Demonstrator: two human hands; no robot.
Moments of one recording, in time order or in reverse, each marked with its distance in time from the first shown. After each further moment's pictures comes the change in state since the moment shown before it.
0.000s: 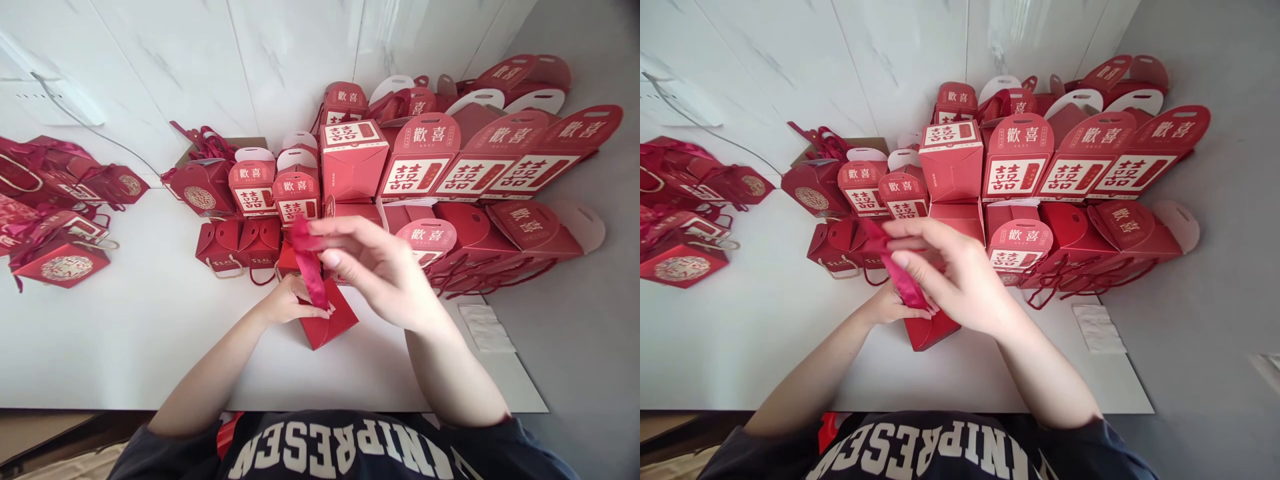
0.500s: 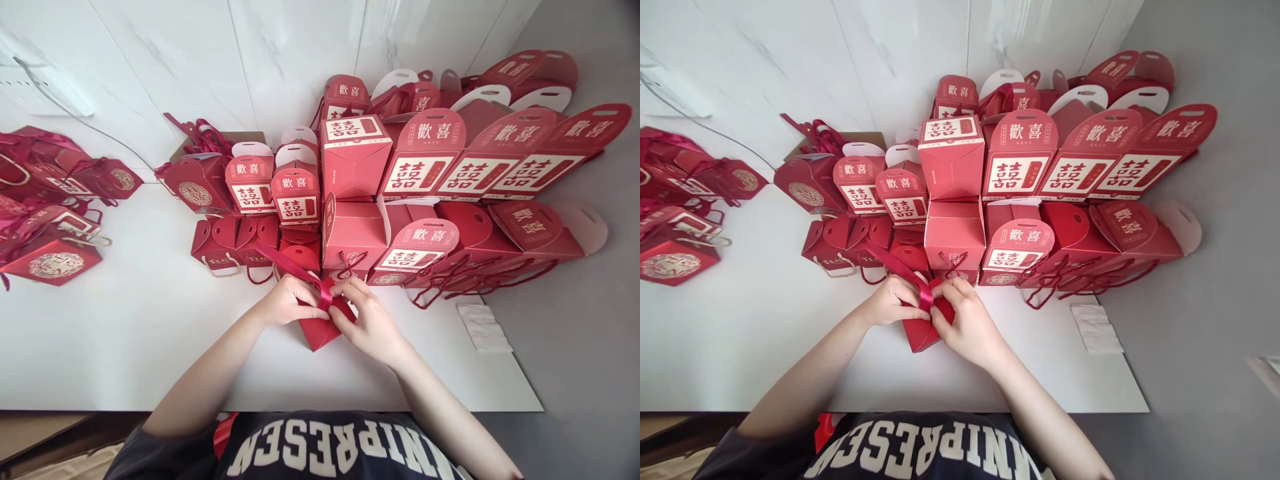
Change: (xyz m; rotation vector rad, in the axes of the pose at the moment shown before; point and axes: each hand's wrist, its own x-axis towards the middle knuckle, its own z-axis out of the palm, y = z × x) left_hand 0.007 -0.001 0.002 0.081 -0.004 0.170; right_hand -0.070 0.076 0.018 -0.418 -0.037 0.214
